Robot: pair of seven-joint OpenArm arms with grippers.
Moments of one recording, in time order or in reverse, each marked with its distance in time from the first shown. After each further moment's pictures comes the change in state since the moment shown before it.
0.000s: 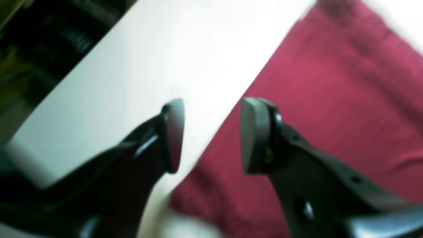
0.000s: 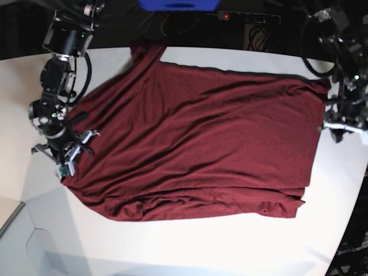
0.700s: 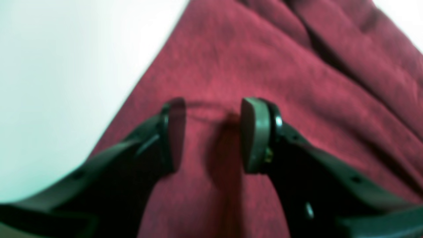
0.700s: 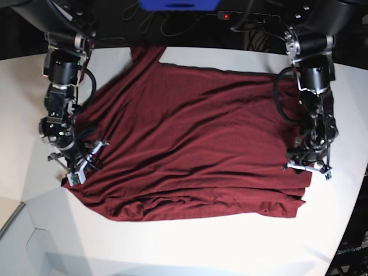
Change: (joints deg) left arm -27.5 -2.8 14.5 -52.6 -0.2 -0.4 -18.5; right arm 10.5 3.4 -2.5 -25.6 0.4 -0.2 10.4
